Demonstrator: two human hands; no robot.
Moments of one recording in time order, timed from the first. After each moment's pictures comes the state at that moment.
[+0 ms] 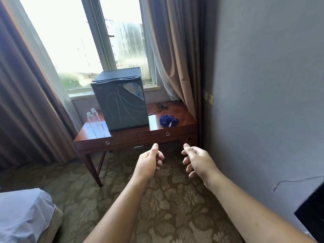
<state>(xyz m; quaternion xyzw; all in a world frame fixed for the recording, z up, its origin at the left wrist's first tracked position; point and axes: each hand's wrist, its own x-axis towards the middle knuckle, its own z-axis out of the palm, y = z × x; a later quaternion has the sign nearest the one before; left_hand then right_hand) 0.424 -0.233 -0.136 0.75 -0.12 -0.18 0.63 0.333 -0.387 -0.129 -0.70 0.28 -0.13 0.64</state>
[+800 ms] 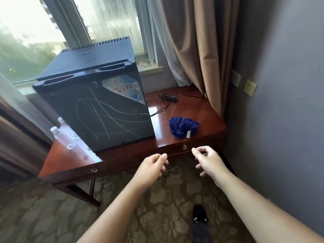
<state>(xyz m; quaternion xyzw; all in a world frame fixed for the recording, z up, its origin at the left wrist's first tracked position) 0.902 -0.354 -0.254 0.81 -0.18 -0.30 0.47 0.793 -0.545 -0.261 -0.68 0.41 -0.08 0.60</state>
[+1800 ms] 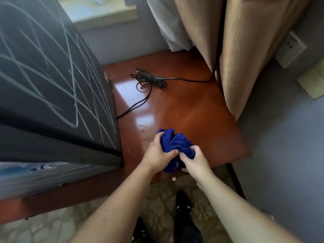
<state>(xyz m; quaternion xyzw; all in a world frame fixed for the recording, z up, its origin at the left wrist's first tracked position) 1.172 -0.642 -0.438 0.86 -0.14 -0.38 0.31 1.057 -0.751 -0.453 -0.60 0.51 0.04 0.62</state>
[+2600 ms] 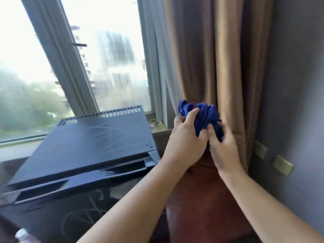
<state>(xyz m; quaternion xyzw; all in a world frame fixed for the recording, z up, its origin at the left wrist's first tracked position) 1.172 -0.557 -0.008 0.79 -0.41 -0.01 0.45 1.119 -0.668 -0.070 -0.64 0.20 -0.48 0.57</state>
